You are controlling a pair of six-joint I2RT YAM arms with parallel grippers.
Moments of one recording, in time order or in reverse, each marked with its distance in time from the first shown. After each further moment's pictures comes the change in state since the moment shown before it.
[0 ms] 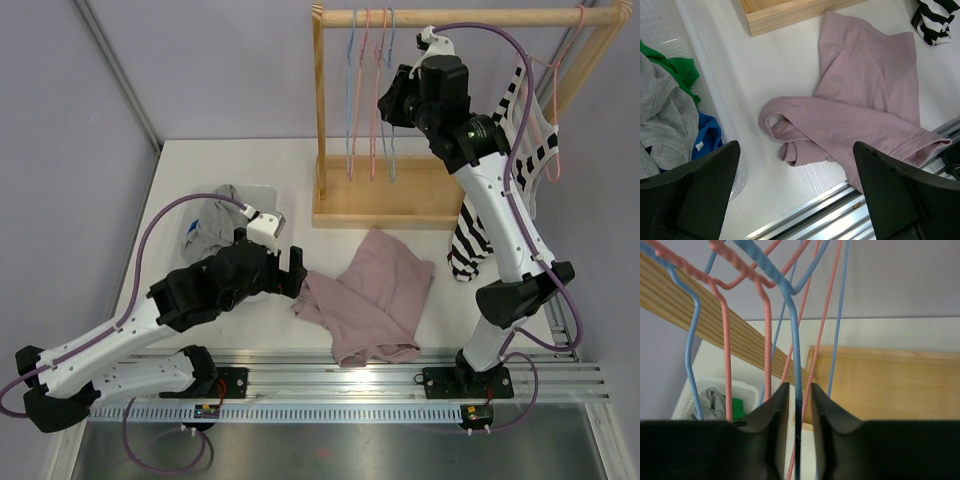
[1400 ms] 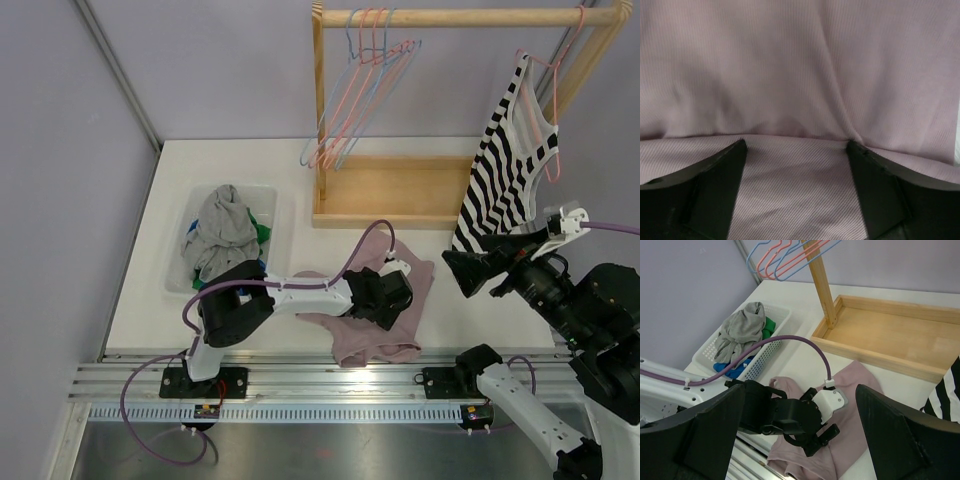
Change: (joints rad) left arm -0.212 1.107 0.358 0.224 0.092 -0.105; right arm 0.000 -1.178 -0.794 -0.205 -0.228 -0.104
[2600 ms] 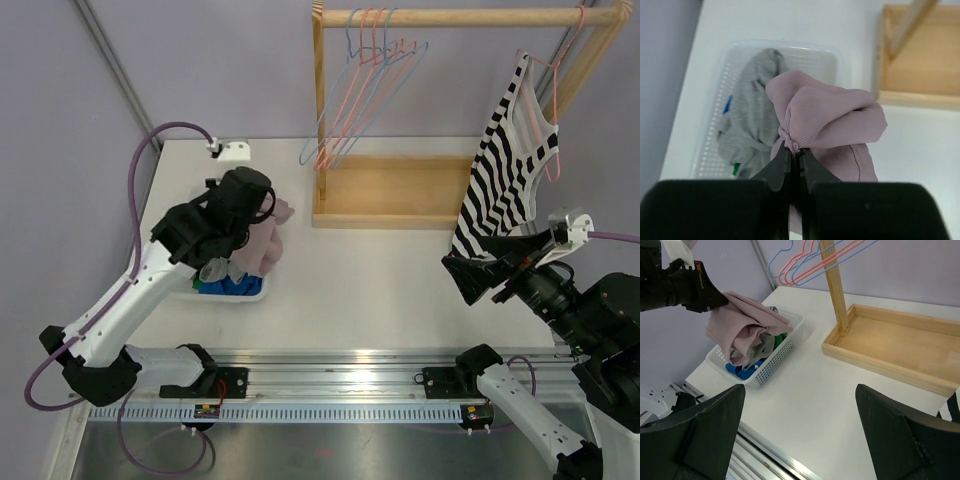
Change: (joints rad) left arm 0.429 -0.750 0.177 -0.554 -0.493 0.078; right arm 0.000 -0.037 -0.012 0.031 -0.068 -0.004
